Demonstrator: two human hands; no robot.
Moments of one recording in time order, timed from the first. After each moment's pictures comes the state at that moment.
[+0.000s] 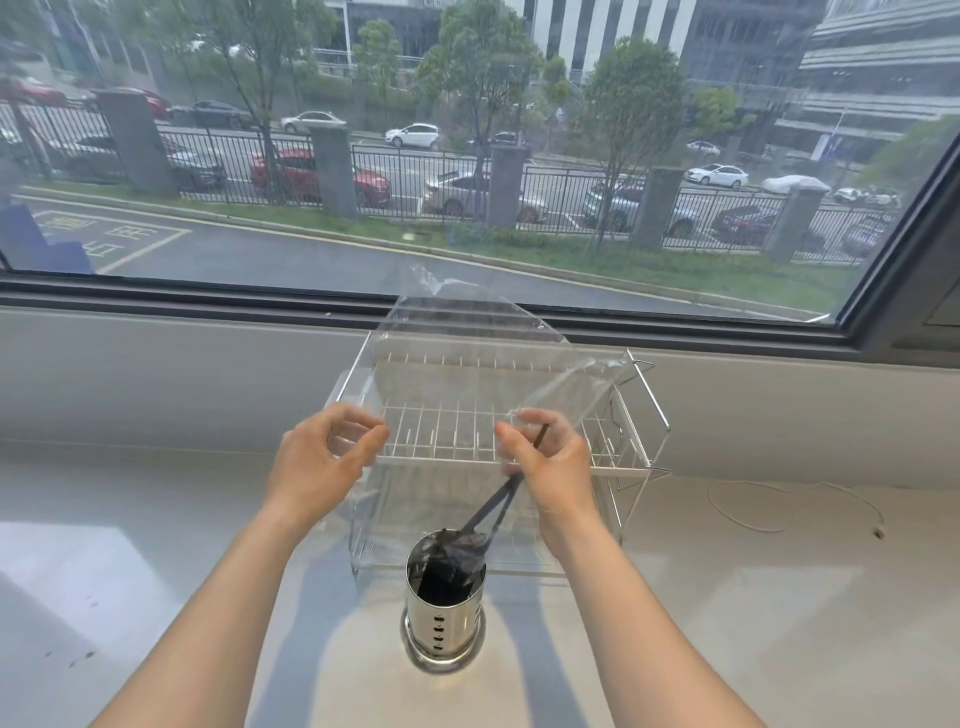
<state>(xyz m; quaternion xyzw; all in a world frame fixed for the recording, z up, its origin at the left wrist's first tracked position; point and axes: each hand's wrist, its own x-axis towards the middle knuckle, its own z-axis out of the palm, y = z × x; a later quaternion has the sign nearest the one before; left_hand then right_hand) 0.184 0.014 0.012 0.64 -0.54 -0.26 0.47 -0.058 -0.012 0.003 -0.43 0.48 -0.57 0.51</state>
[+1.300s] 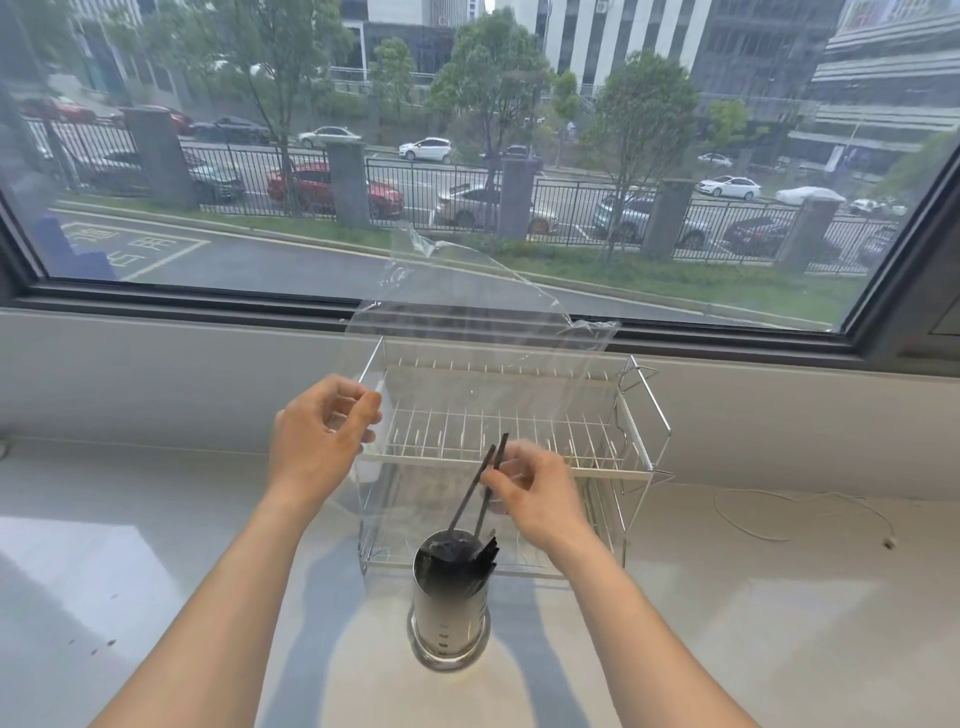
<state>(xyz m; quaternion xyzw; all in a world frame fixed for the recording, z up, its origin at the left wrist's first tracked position) 0.177 0.027 0.043 0.62 -0.52 -0.20 0.55 -0.059 0.003 -0.006 -0.62 0.54 -0.39 0.40</state>
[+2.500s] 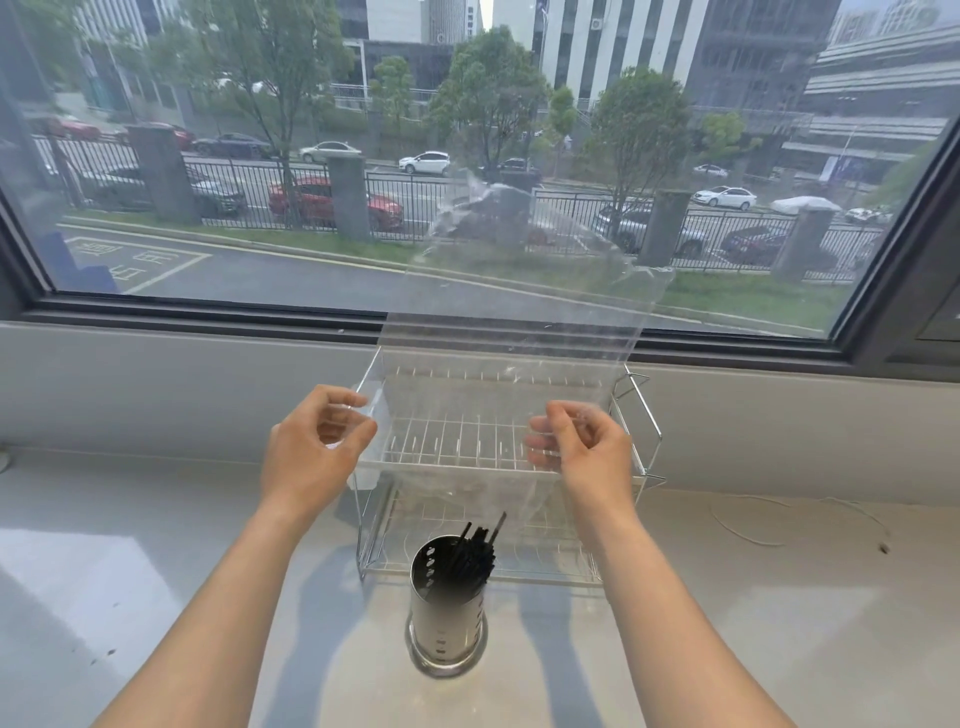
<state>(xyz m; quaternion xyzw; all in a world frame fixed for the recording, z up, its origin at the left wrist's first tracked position) 0.178 0.038 0.042 0.65 -0.53 -0.17 0.52 -0.087 0.005 0.039 -0.43 0.47 -0.62 0.46</state>
